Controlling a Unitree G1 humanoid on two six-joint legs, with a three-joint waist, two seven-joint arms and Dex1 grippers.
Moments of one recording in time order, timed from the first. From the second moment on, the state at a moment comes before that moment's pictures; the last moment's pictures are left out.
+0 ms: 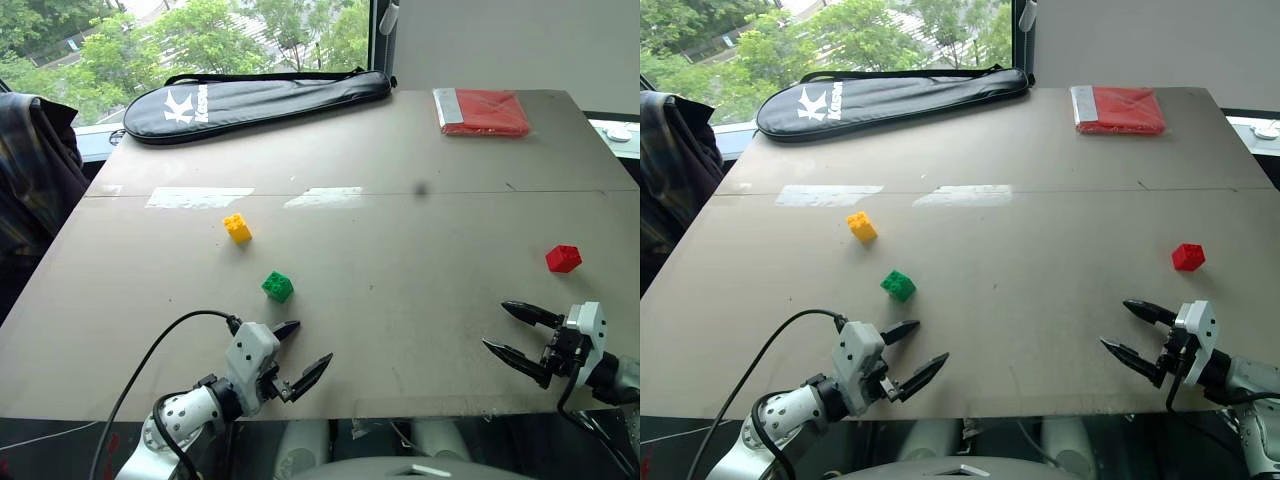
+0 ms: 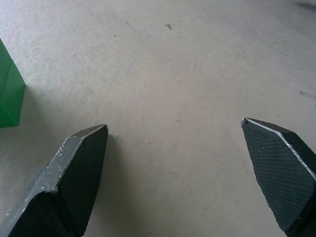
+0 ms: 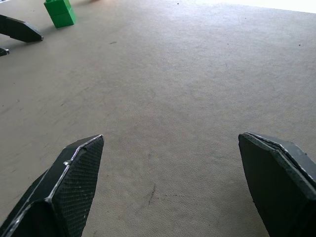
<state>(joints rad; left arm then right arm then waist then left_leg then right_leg) 0.48 0.51 -0.02 -0.54 -0.32 0.22 -0.67 0.24 -0.62 -0.25 0.01 0.51 -0.03 1.17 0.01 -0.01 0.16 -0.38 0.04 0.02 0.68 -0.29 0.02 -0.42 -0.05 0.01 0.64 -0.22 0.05</state>
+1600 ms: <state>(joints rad) -0.13 0.67 -0.13 -0.64 -0.51 0.54 -0.82 0.07 -0.53 -0.47 0.04 0.44 0.13 0.52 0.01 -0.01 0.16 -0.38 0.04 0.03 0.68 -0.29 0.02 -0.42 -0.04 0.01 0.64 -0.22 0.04</state>
